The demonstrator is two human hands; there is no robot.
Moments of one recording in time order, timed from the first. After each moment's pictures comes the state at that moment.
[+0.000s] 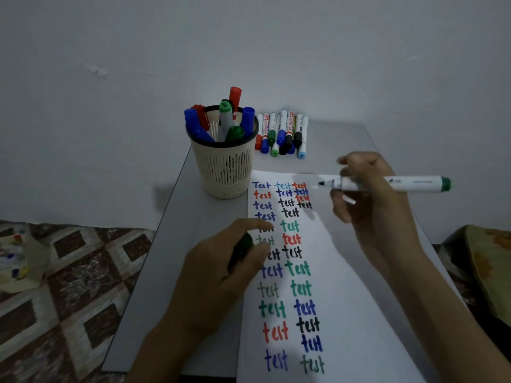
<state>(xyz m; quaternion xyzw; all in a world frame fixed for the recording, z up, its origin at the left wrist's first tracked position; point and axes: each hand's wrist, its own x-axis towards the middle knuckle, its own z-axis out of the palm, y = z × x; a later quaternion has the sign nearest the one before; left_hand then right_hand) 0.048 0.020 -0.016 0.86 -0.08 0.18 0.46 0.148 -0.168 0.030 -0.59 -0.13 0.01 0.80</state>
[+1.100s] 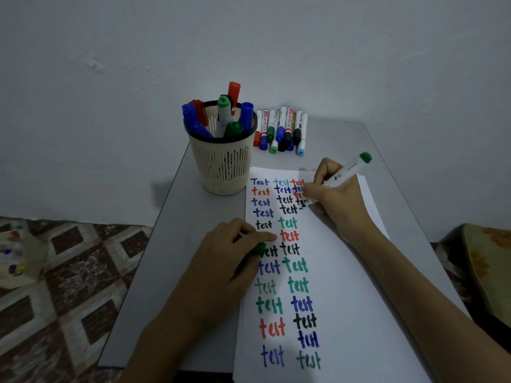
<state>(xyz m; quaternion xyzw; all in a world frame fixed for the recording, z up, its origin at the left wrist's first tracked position) 0.058 0.023 -0.035 0.93 -0.11 0.13 0.34 0.198 -0.153 -0.011 -0.75 -0.12 0.01 0.66</state>
